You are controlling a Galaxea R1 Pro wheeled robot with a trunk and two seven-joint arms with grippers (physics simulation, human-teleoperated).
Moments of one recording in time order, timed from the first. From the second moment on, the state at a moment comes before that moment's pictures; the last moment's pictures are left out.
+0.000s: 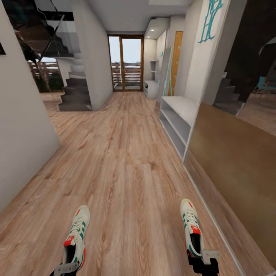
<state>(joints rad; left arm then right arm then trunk) -0.17 0.07 0.33 -0.48 -0.04 -0.44 -0.29 -0.36 0.00 -0.66 -0.27 0.62 -0.51 0.05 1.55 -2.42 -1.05</state>
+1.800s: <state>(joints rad) -0.17 0.06 0.34 -0.48 -0.04 -0.44 -0.29 -0.36 0.00 -0.66 -0.09 0.64 -0.51 0.05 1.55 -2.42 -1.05</state>
